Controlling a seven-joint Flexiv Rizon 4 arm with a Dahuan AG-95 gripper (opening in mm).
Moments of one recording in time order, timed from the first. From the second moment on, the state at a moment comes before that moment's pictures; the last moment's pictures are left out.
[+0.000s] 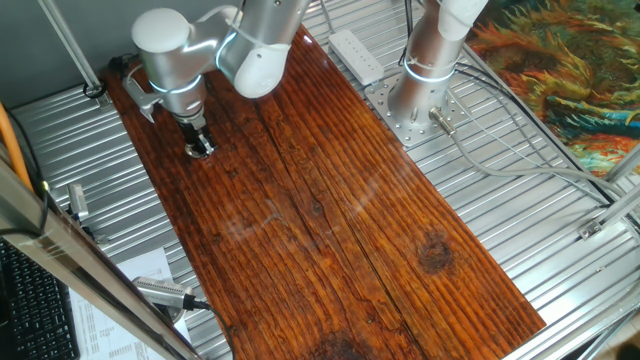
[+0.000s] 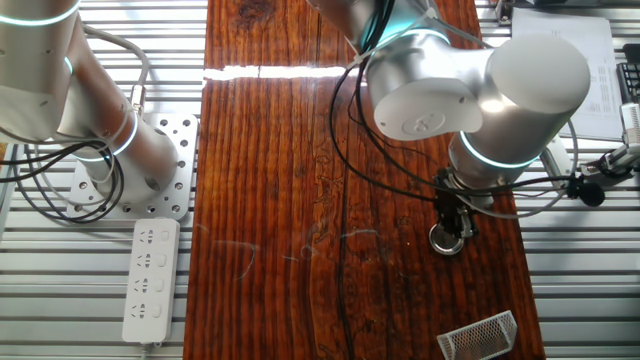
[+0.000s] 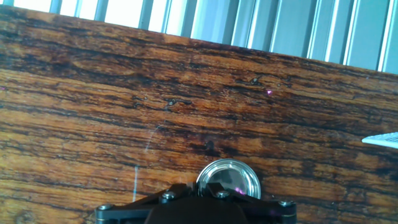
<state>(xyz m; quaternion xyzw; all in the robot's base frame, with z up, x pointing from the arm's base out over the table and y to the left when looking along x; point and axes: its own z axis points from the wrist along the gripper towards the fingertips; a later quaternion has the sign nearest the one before) 0.582 -0.111 0.012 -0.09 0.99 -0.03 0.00</state>
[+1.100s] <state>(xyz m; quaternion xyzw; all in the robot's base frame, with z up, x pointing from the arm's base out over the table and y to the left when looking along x) 0.577 -0.097 0.013 -0.08 1.00 -0.03 0.01</state>
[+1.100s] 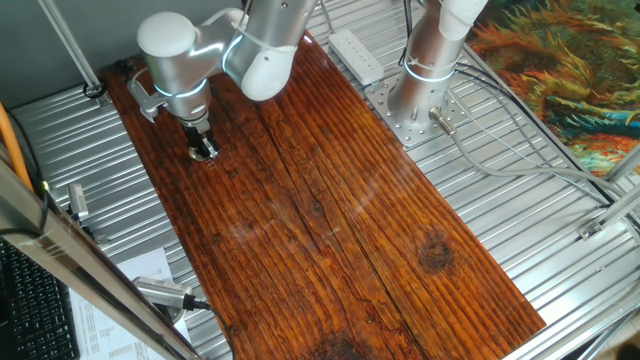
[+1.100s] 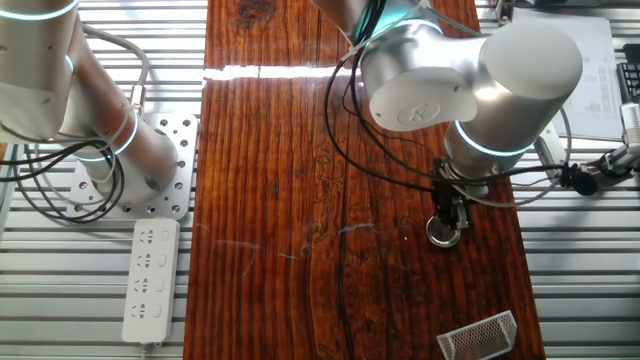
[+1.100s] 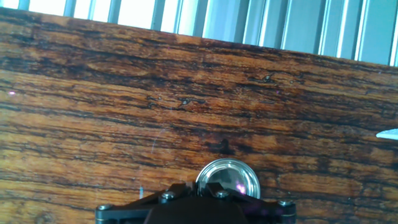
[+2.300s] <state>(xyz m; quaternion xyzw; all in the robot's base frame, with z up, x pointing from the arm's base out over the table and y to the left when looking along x) 0.572 -0.079 0.014 -0.07 1.00 -0.03 0.01</state>
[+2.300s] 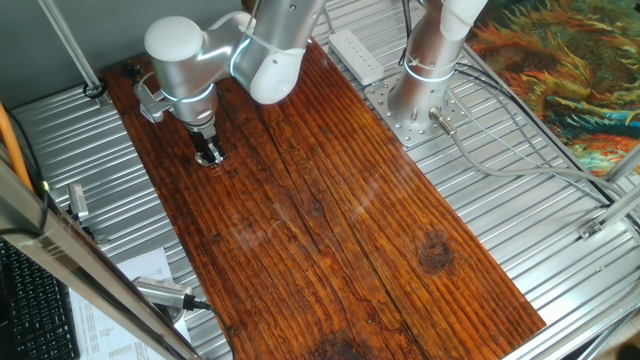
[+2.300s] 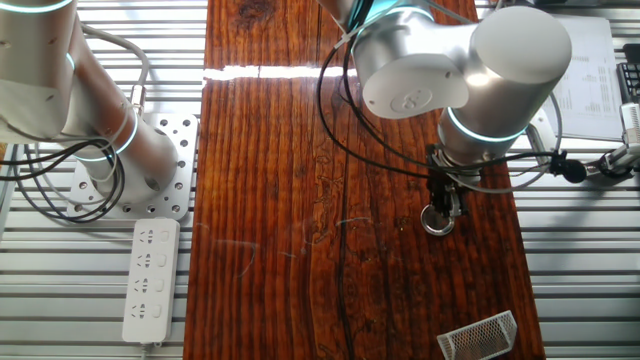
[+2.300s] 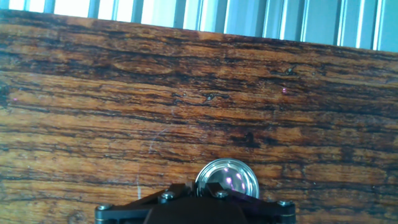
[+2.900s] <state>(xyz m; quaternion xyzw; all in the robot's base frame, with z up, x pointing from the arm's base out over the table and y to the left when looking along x) 0.571 -0.080 0.014 -0.08 1.00 -0.03 0.00</state>
